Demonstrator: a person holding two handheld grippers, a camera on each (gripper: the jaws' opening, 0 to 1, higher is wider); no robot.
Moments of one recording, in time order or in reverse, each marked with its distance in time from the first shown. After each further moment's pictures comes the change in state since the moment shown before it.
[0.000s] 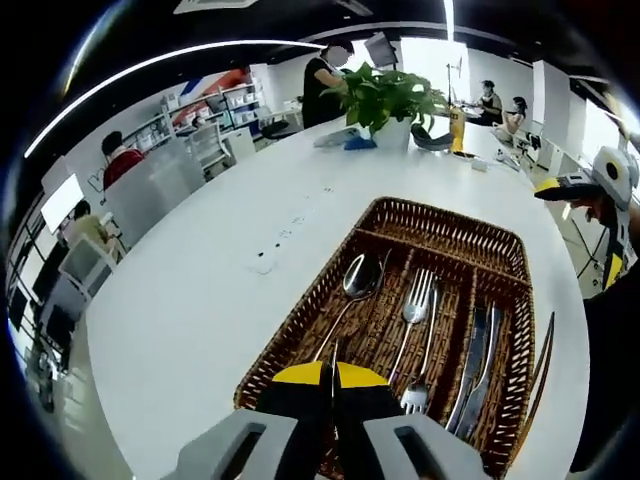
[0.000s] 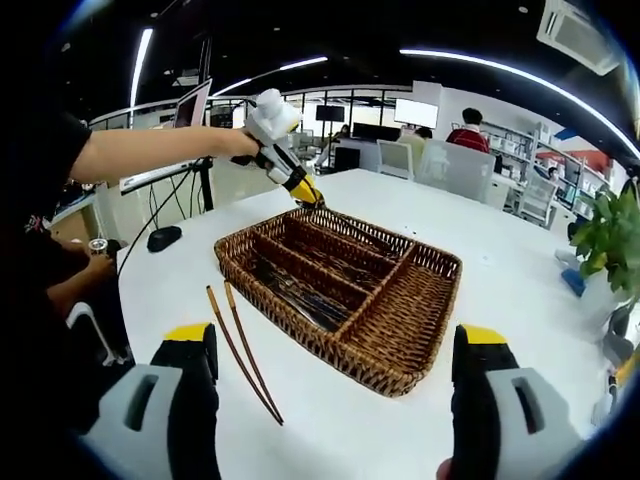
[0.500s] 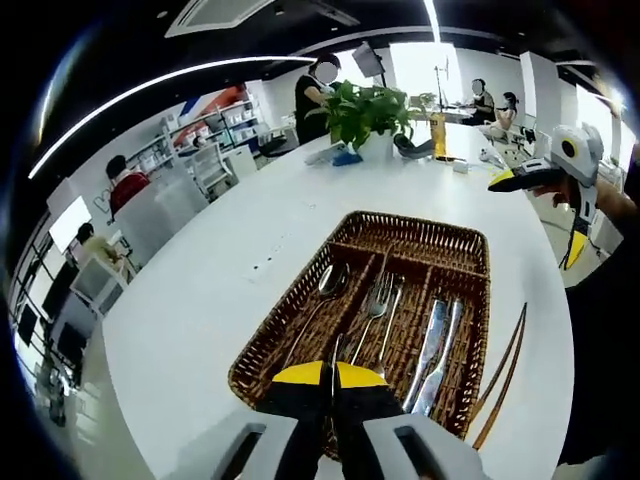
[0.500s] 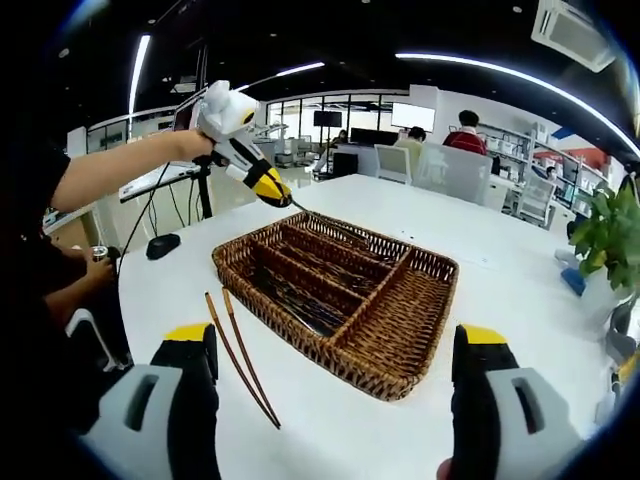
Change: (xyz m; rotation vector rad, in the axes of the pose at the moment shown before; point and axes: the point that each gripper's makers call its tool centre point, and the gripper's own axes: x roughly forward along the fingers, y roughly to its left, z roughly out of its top) left arm -0.054 -0.048 -0.001 0.067 -0.045 0.044; right arm 0.000 -0.003 0.004 0.019 -0.027 0.008
